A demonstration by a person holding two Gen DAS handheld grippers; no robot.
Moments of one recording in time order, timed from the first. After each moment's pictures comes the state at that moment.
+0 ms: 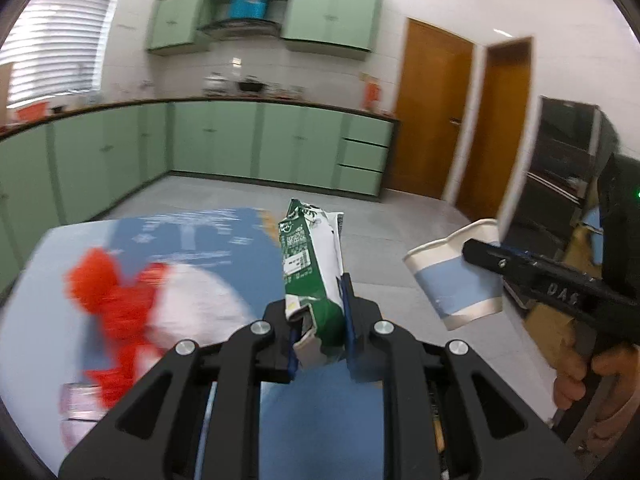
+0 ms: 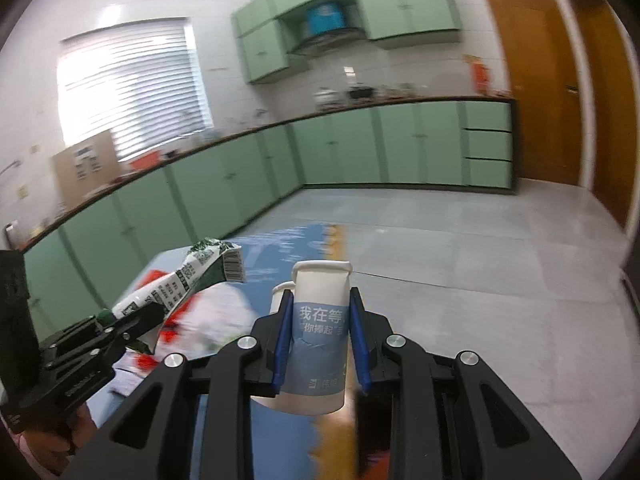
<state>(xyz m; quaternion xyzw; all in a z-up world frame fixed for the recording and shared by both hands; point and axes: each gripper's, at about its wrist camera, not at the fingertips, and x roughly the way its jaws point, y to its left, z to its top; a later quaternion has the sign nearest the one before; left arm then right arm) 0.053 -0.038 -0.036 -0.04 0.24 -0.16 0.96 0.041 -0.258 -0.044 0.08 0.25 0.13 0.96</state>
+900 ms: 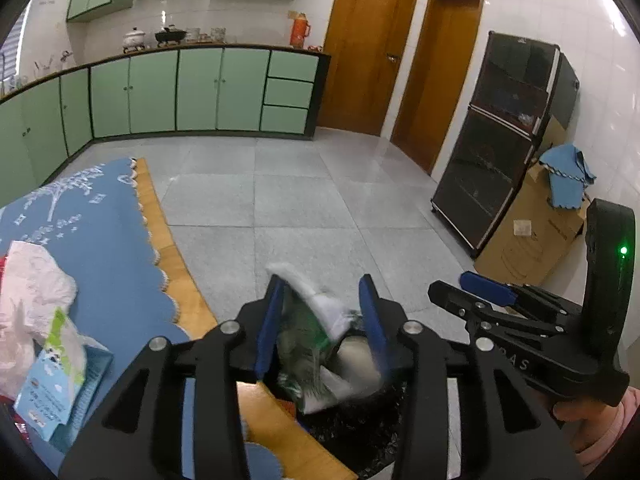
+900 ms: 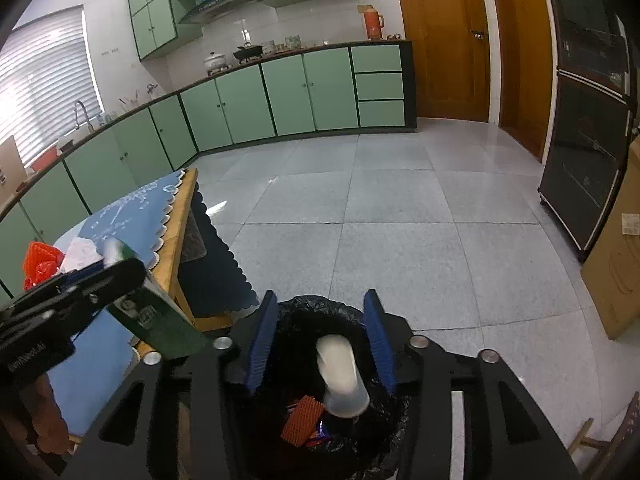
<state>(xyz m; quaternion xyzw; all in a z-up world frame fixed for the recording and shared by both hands) 0.100 -0.148 -0.098 -0.01 0.33 -0.26 0.91 0.030 -0.344 -0.128 0.10 0.33 -0.02 0.94</state>
